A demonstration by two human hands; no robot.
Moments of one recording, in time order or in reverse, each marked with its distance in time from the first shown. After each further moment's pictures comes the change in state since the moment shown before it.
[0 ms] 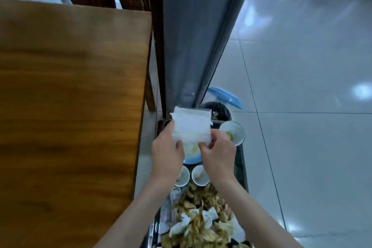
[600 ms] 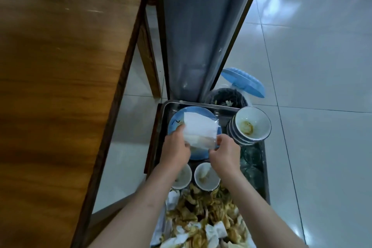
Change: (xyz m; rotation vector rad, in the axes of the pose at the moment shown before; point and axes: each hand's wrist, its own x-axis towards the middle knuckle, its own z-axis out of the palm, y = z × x) left_hand 0.029 -0.097 0.108 0.220 -0.268 -0.240; right_hand 0.040 0.122 0.093 -0.150 -0.226 0.202
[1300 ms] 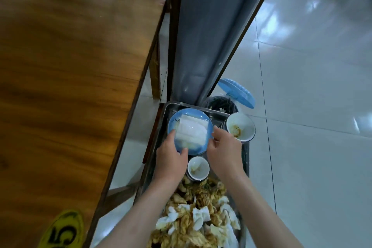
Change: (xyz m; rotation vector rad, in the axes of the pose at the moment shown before) left_hand -0.081 0.013 -0.022 -0.343 0.193 -0.035; right_hand -0.060 -0.041 -0.067 0.018 -0.015 -0.239
